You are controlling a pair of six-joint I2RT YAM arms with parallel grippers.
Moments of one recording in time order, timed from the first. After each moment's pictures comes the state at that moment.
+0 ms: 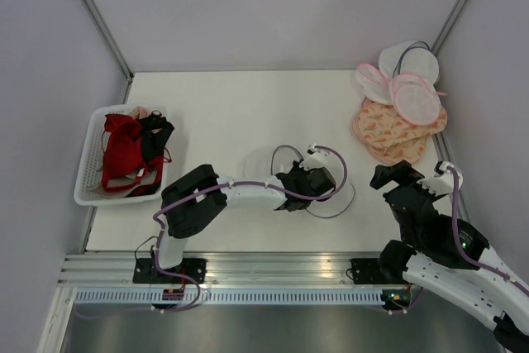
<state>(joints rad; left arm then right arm) -1.17 1.99 1.29 -0.27 -0.77 -0.38 0.88 0.40 0.75 -0.95 1.01 1.06</state>
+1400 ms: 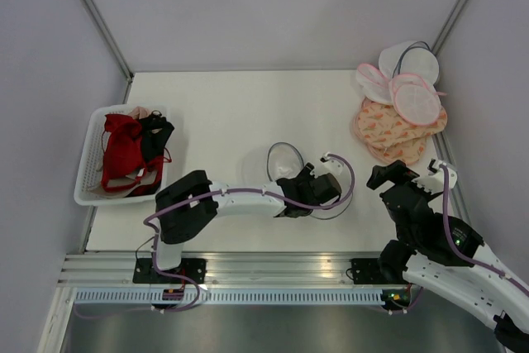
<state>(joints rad) -1.23 1.93 1.29 -0.27 -0.63 -0.29 0.88 0.42 0.73 -0.93 1.01 1.02</state>
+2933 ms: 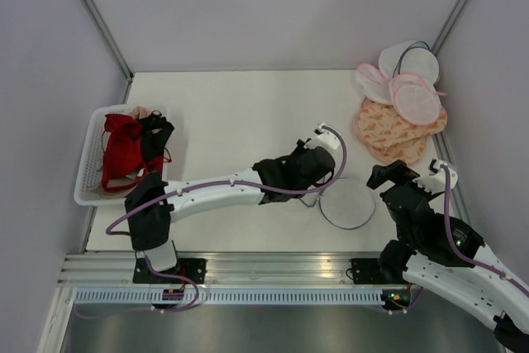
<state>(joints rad) -1.20 1.74 1.40 -0.36 -0.73 -0.15 0.88 0.41 0.72 -0.91 1.01 1.01</state>
